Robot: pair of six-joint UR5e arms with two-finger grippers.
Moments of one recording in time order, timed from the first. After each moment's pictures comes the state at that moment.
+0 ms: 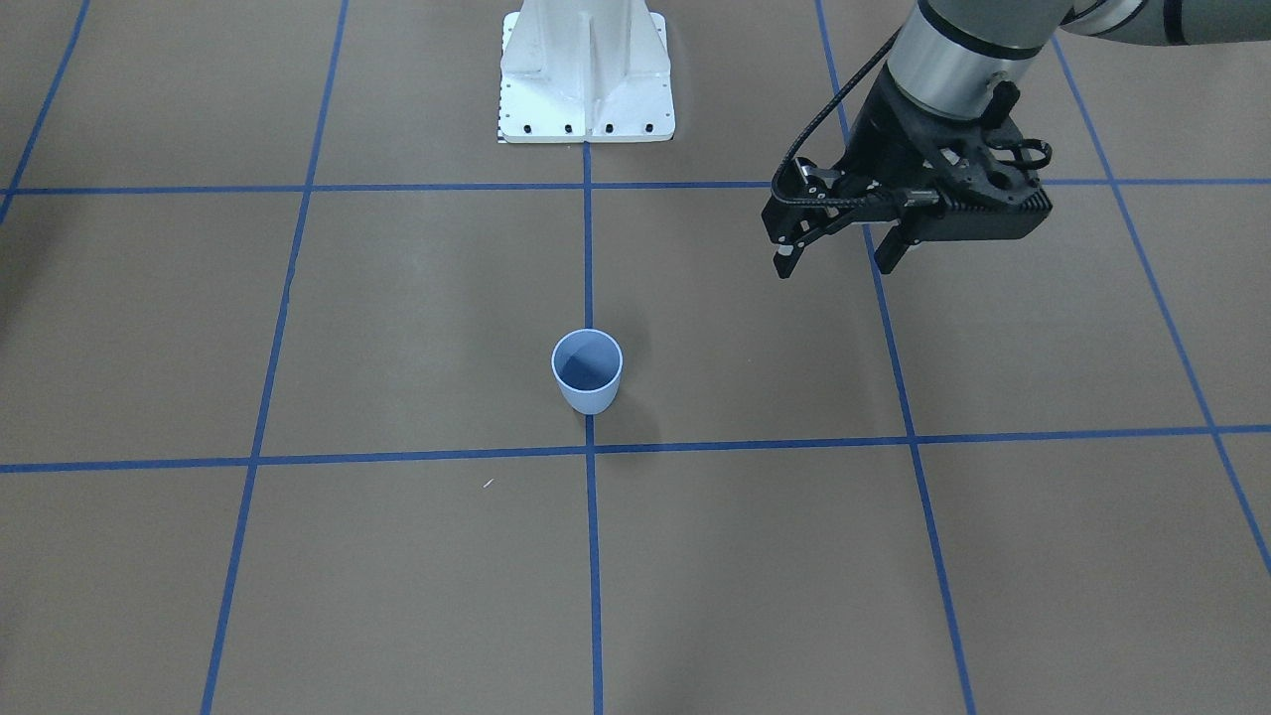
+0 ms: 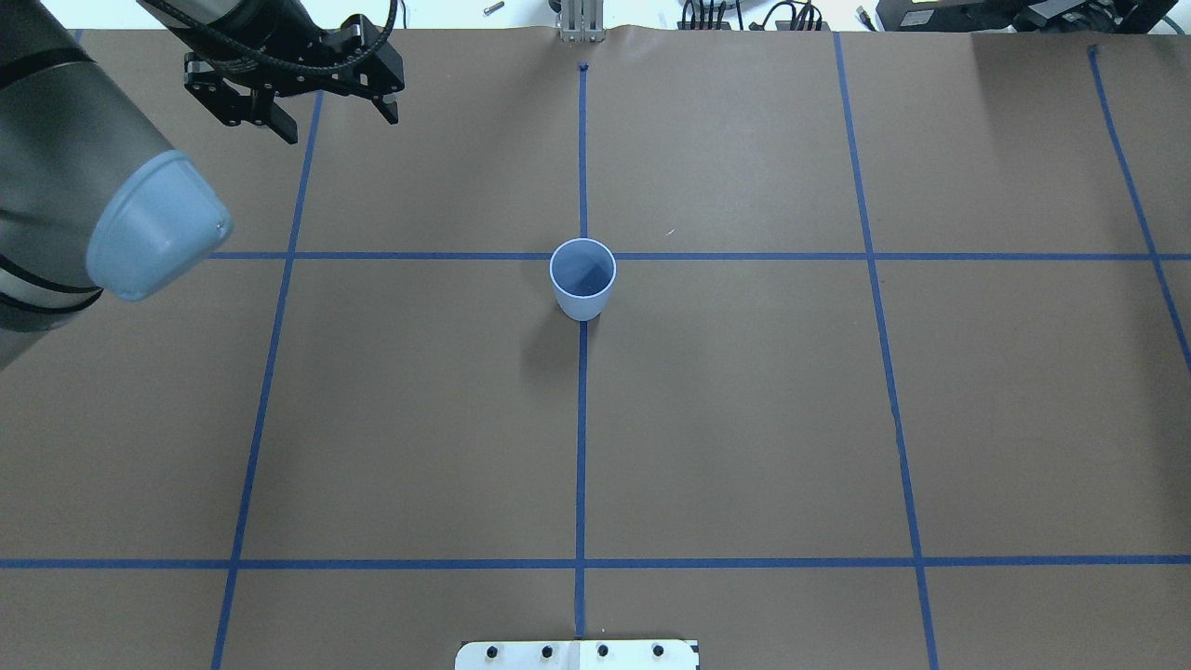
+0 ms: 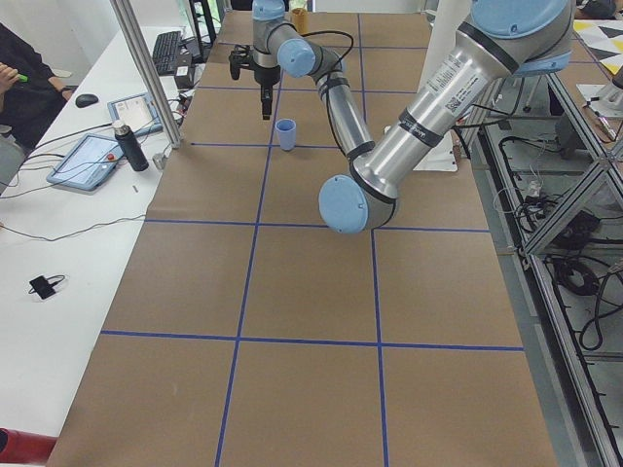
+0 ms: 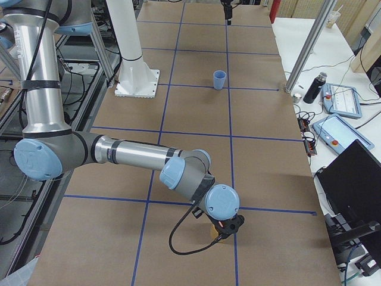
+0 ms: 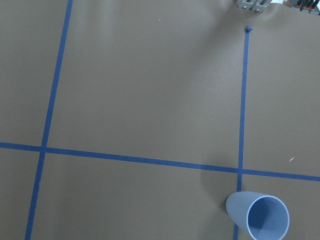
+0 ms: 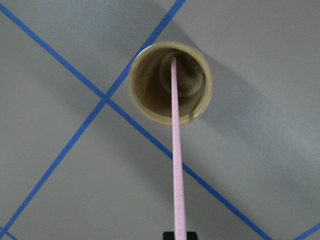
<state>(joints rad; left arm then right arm) -0.97 -2.30 -1.91 -1.30 -2.17 -1.05 1.80 -1.50 1.52 -2.08 2.59 0.33</state>
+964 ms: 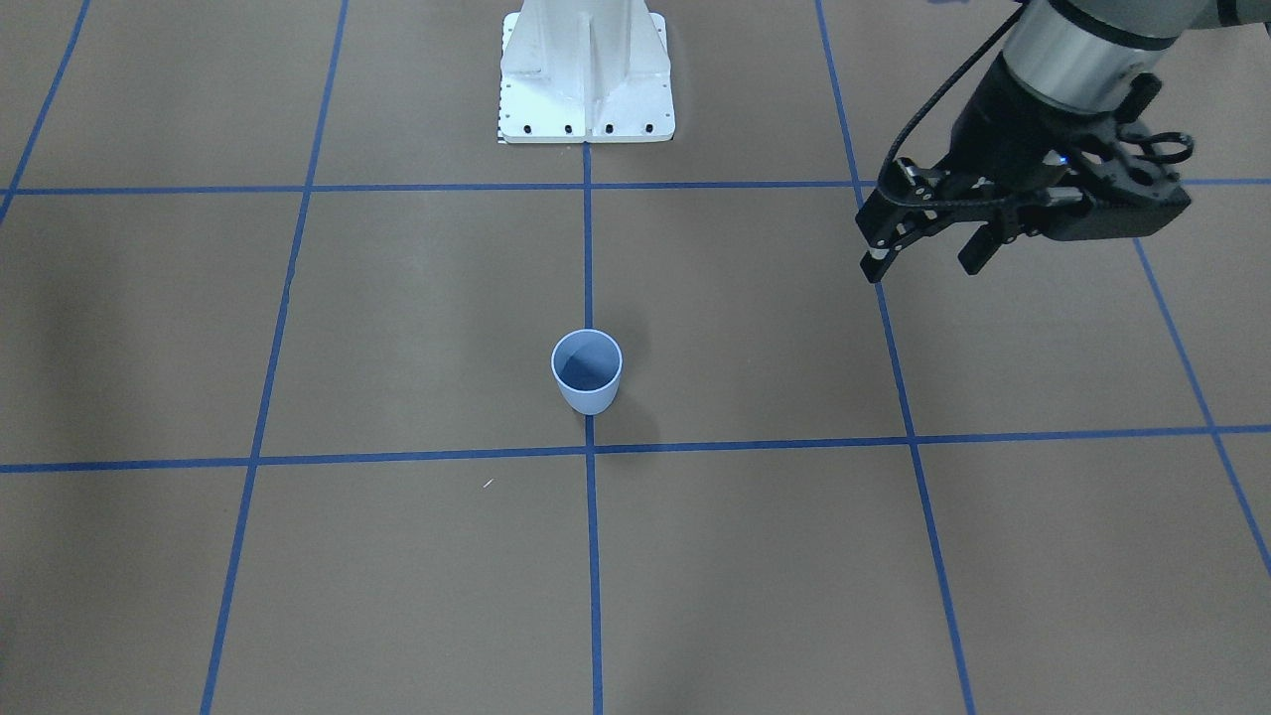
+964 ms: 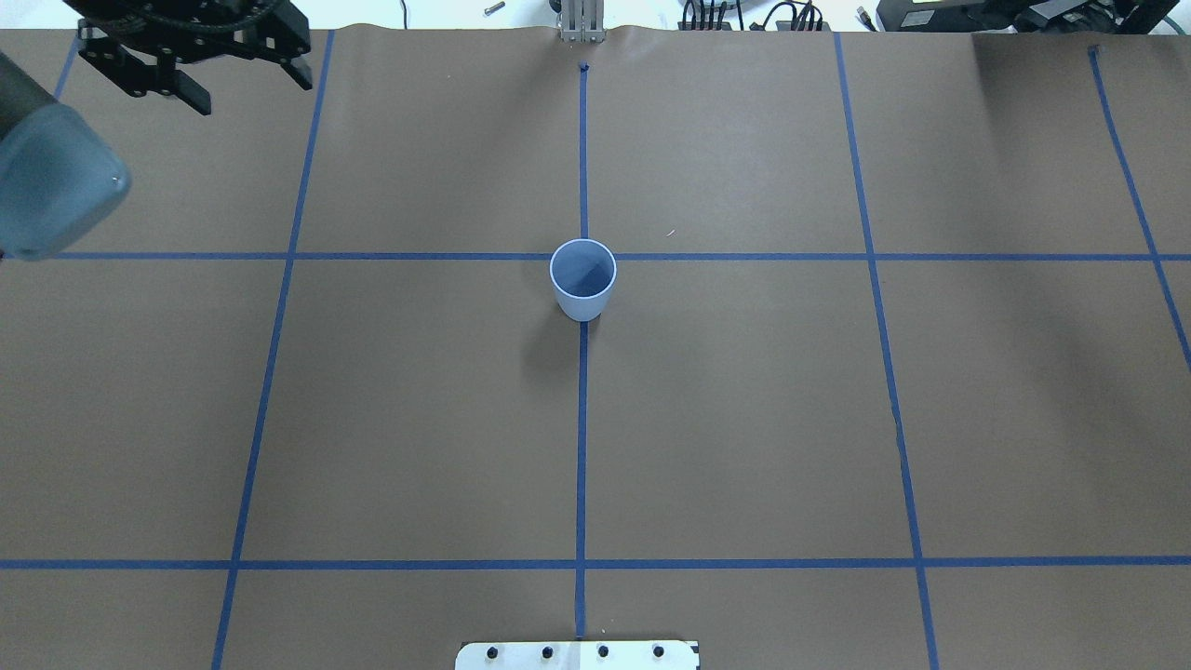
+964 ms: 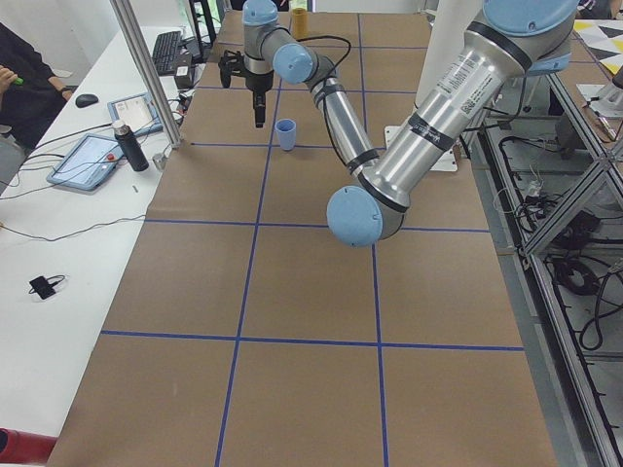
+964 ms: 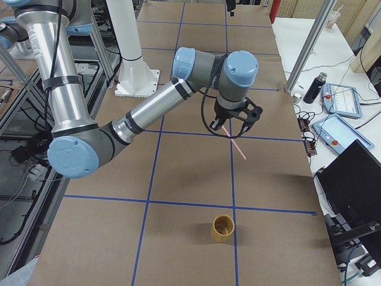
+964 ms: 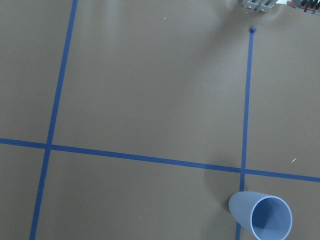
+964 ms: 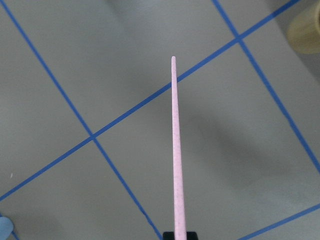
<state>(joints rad) -1.09 -2.19 -1.95 -1.30 -2.23 -0.97 1.59 -1.24 1.97 -2.43 2.58 0.44</state>
